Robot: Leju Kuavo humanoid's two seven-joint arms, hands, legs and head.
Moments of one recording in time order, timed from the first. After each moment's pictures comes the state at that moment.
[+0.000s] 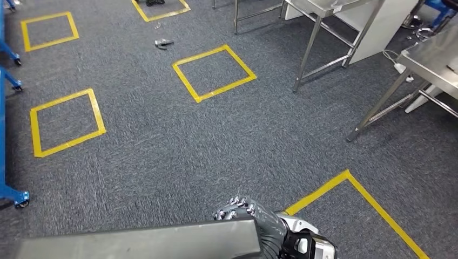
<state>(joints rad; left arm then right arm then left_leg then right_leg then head) -0.05 -0.04 1.02 -0.23 -0.57 0.01 -0.36 -0.14 -0.11 0.63 -1.71 0.06 0.43 -0.68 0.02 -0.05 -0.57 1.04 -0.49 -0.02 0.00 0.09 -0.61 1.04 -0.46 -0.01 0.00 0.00</state>
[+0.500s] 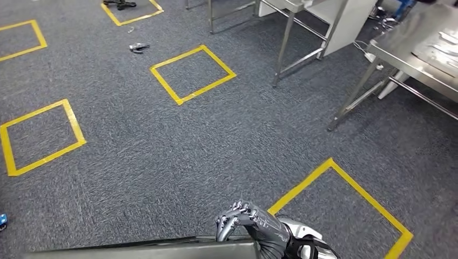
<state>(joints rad) -0.05 -0.02 1.02 -0.23 -0.58 0.04 -0.35 -0.12 -0.13 0.63 -1.73 0.10 0.41 -0.69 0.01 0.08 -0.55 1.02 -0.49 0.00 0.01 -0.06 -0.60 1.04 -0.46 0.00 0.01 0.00</state>
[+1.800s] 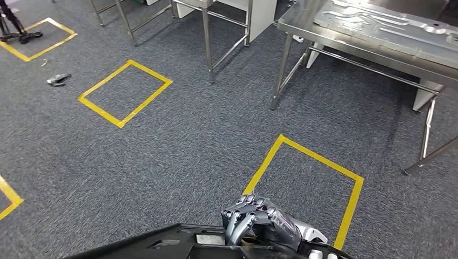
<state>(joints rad) -0.06 0.08 1.06 -0.24 -0.63 -0.04 -0.40 -0.11 -0.10 0.63 -1.86 0.04 0.33 -0.70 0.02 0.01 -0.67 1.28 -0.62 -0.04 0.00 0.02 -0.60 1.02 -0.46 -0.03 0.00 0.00</state>
